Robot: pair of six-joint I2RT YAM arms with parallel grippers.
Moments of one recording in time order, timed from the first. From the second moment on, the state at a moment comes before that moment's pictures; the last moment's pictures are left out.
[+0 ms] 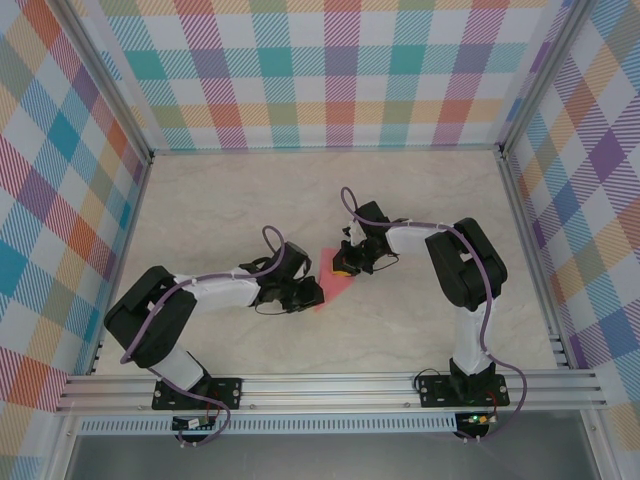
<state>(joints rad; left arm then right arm) -0.73 1.59 0.73 -0.17 0.35 -0.94 0.52 2.00 1.15 -0.34 -0.66 0.62</state>
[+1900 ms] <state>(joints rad) -0.74 1.67 0.77 -0.11 0.22 -0.92 0.56 1.83 1.04 -0.29 -0.65 0.59</state>
